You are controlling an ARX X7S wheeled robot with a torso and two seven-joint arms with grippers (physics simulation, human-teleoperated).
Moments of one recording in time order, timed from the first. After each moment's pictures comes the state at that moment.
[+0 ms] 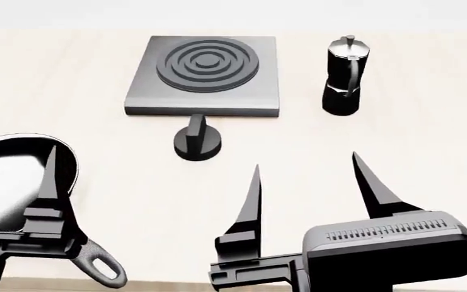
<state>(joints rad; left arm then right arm) -0.25 -0.20 0.12 0.74 -0.27 -0.63 -0.26 0.29 0.24 -0.16 -0.91 0.23 0.90 0.23</state>
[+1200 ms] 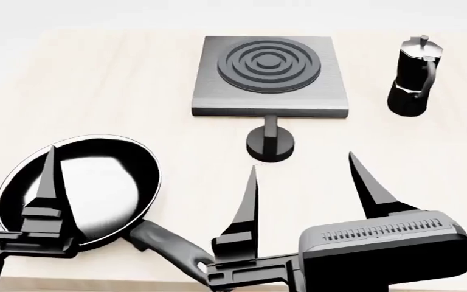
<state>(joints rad) -0.25 -0.23 0.13 0.74 -0.30 -0.62 -0.30 0.30 0.26 -0.18 -0.91 0.26 0.89 0.26</state>
